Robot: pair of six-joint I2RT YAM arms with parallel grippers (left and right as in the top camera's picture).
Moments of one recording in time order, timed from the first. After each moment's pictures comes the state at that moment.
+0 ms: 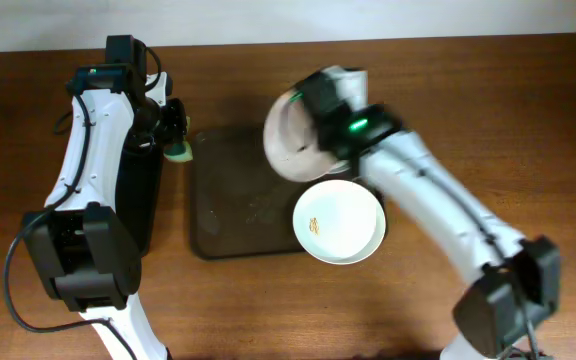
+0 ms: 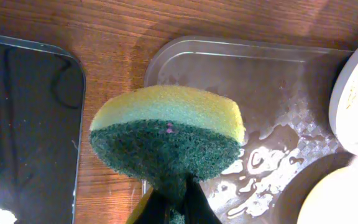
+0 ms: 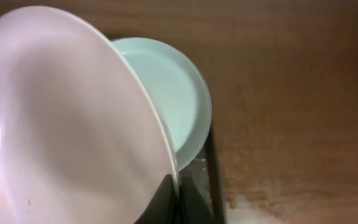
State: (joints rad) left arm 0.02 2.04 1.86 -1.16 0.20 -0.14; right arm 0.50 1.81 1.67 -0.93 0.44 0.47
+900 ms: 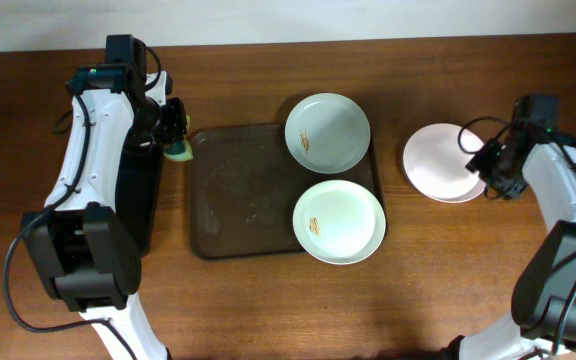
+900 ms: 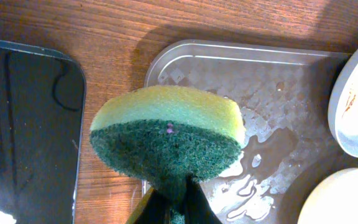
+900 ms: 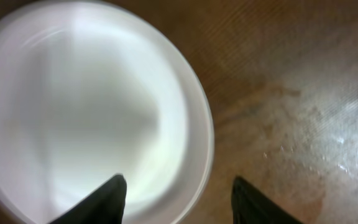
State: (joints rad) left arm 0.02 2.04 1.86 -1.16 0.20 -0.14; right arm -0.31 1.79 1.26 -0.76 0.02 0.46
